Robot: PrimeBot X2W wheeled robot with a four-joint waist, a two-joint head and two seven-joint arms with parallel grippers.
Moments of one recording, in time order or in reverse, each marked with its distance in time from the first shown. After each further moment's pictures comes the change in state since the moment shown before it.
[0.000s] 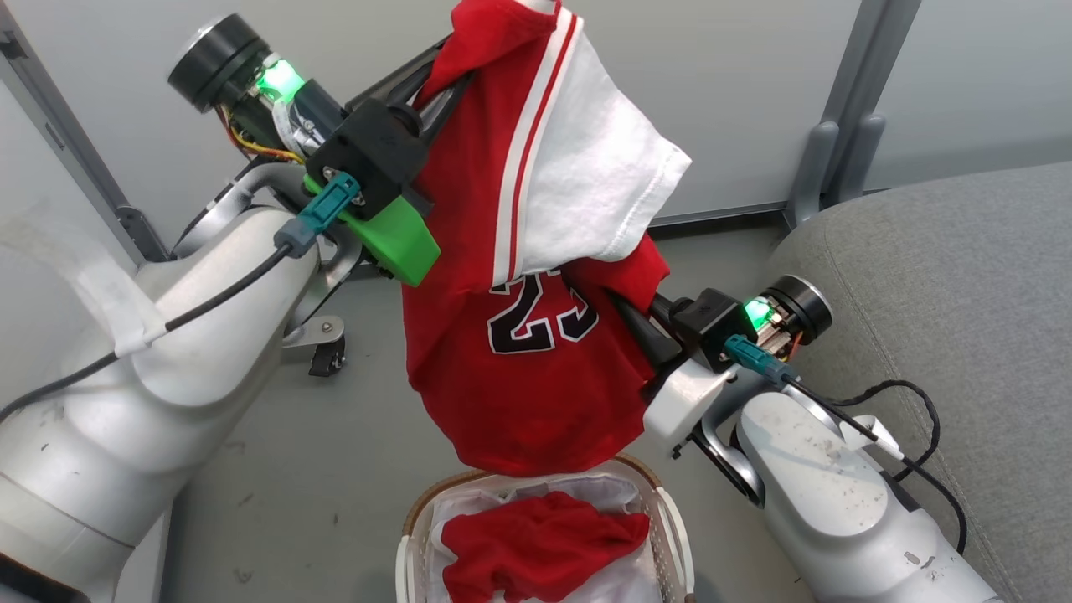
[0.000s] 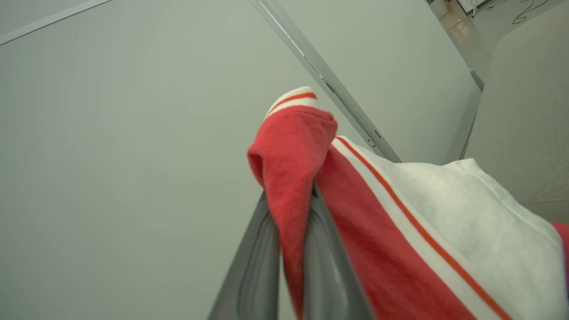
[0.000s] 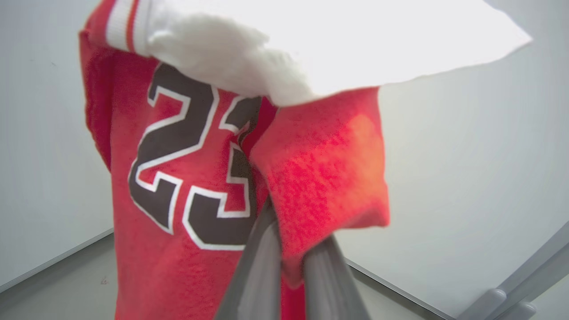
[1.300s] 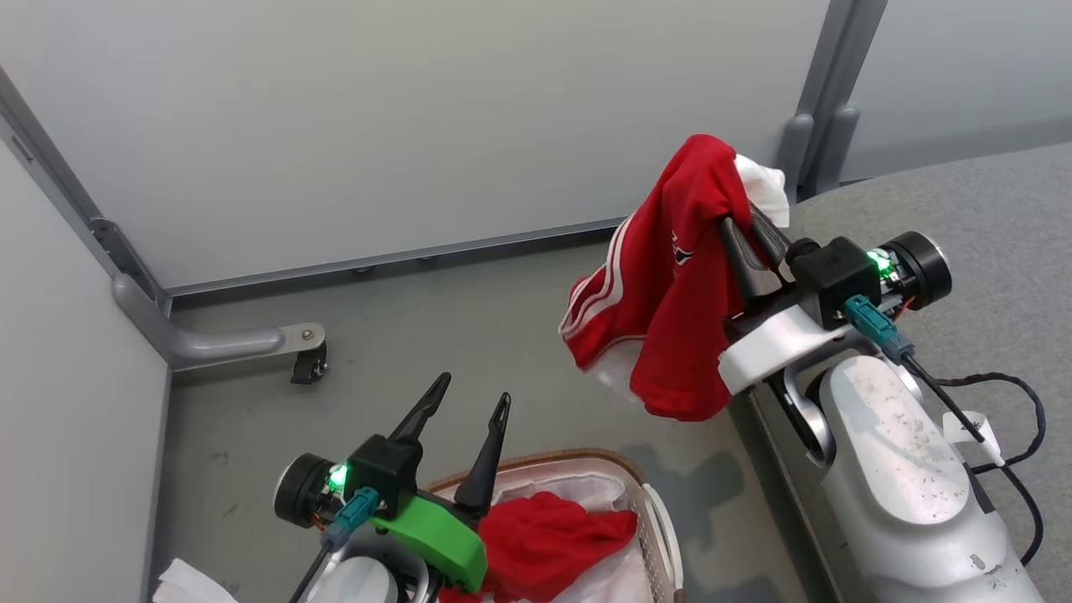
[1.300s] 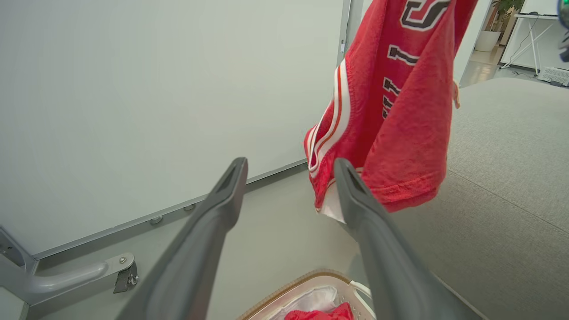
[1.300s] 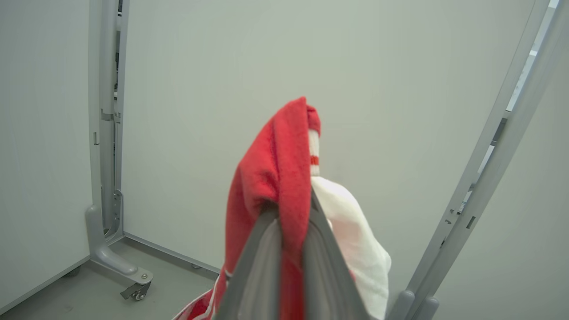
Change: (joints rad) left arm 0.842 -0.302 0.457 -0.017 0.059 -0.028 -0.002; right arm 0.069 0.000 -0.300 -0.211 -0.123 0.000 0.000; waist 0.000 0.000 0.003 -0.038
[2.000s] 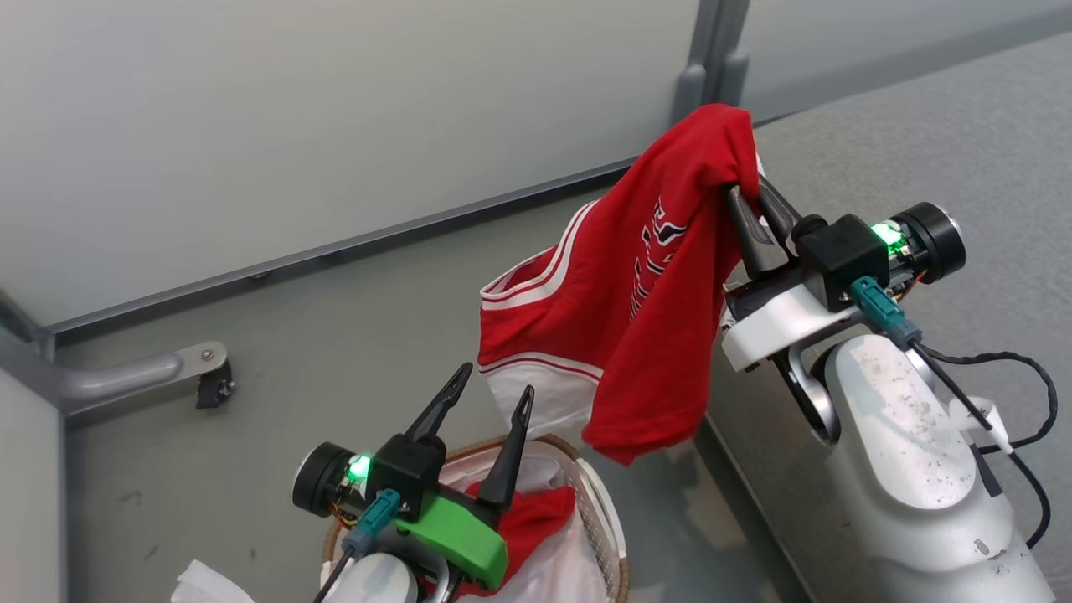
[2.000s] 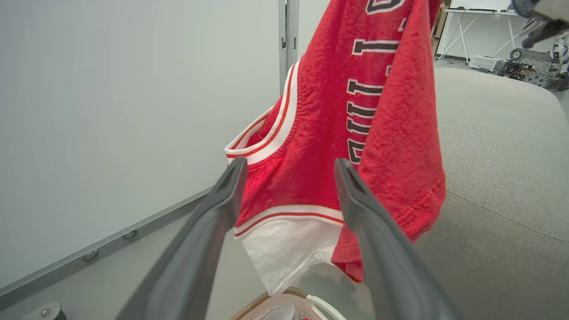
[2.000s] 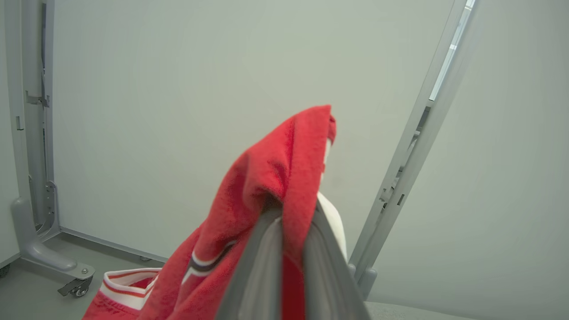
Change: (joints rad) left arm 0.024 -0.040 0.016 -0.053 0.080 -0.011 0.000; right arm -0.032 -0.001 -0.016 -0.029 -0.041 0.000 0.000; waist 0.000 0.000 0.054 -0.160
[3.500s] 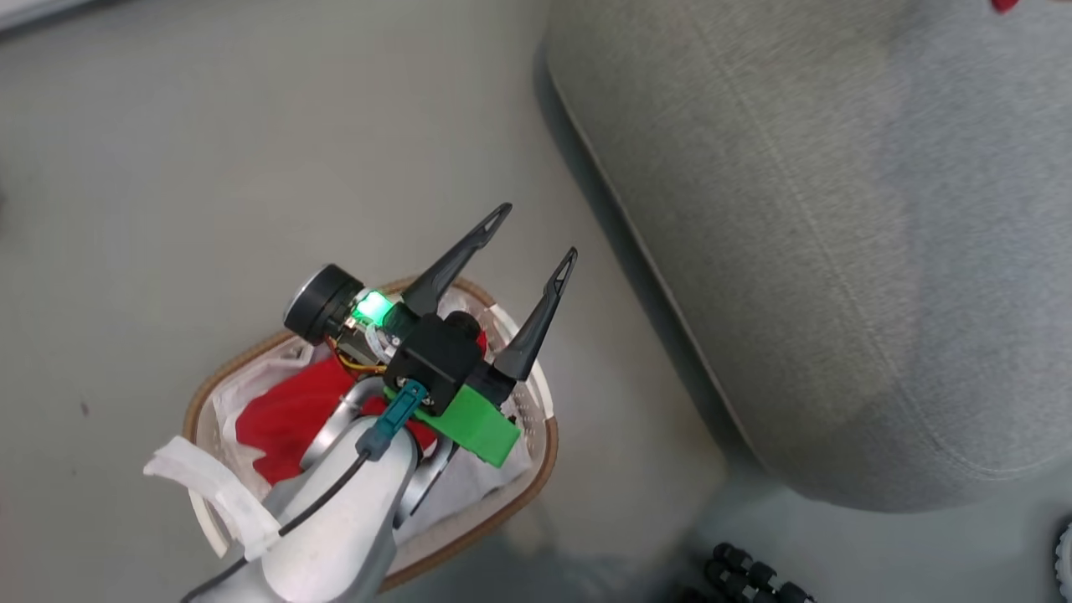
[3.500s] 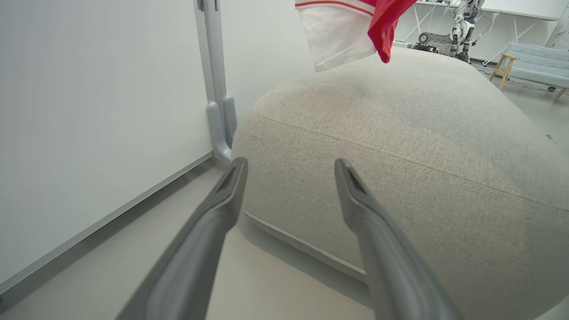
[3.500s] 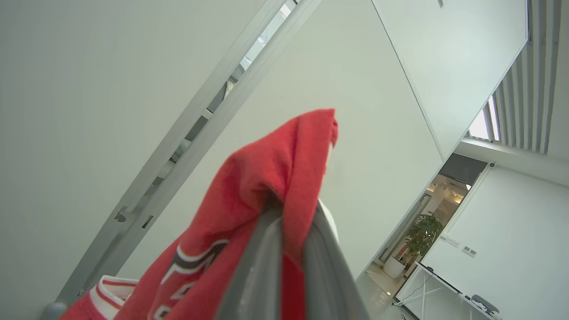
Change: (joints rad) left arm -0.309 0.096 -0.135 -0.087 0.075 0.000 0.000; right arm -0.656 -0.440 -0.346 0.080 -0.040 0.000 -0.001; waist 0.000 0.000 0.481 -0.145
